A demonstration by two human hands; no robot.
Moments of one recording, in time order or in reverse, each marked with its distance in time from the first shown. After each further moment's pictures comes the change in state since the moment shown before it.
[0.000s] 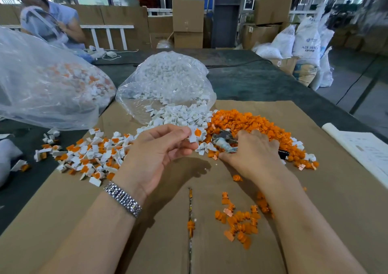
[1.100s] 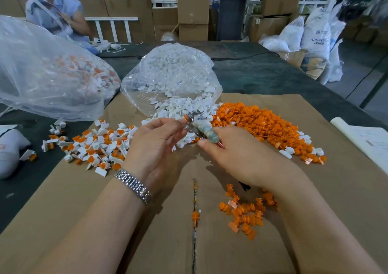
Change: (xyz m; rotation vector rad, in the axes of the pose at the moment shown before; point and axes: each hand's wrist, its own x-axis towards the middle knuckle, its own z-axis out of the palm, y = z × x) left_hand 0.006 -0.007 0.000 -0.142 0.266 -0.015; right_hand -0.035 -0.027 -0.029 0.459 -0.204 -0.441
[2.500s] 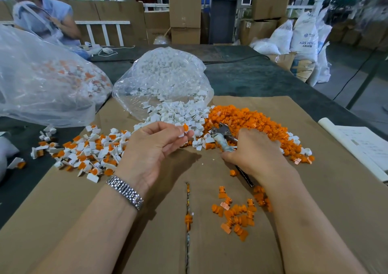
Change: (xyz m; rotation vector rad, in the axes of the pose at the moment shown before) left_hand -0.006 0.001 0.004 0.050 -0.081 -0.015; right_hand 0.013 0.045 -0.003 -0.418 0.103 0.480
